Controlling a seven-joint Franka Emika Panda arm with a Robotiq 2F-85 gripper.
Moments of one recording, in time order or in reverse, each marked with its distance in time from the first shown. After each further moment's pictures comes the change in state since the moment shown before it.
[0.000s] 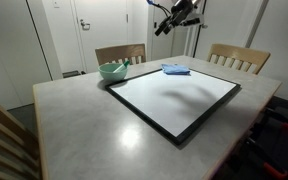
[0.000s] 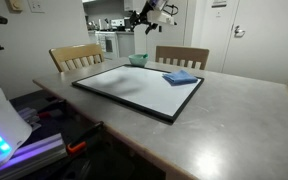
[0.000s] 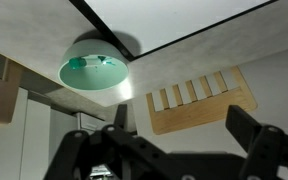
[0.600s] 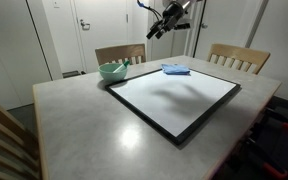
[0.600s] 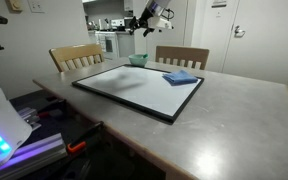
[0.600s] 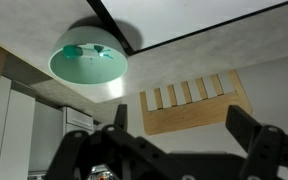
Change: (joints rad) arm -0.017 0.090 0.063 0.089 0.002 -0.002 -0.058
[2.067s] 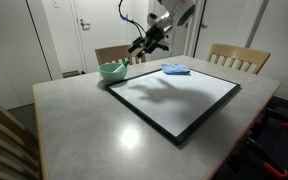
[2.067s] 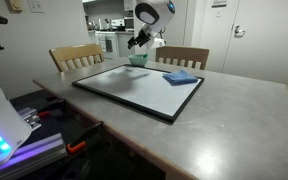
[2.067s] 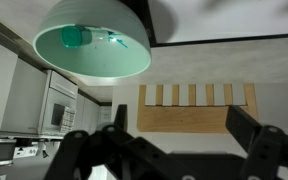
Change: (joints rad) arm -0.009 0.261 0.123 0.163 0.155 0.096 -0.313
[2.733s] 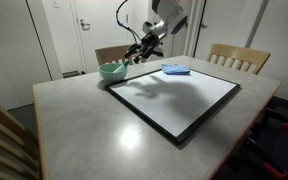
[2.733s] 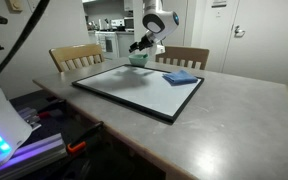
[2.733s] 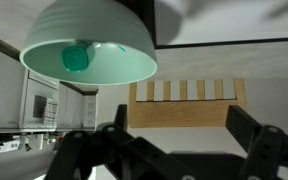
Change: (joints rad) arm -0.012 0.177 0.000 0.211 -0.029 -0.140 0.019
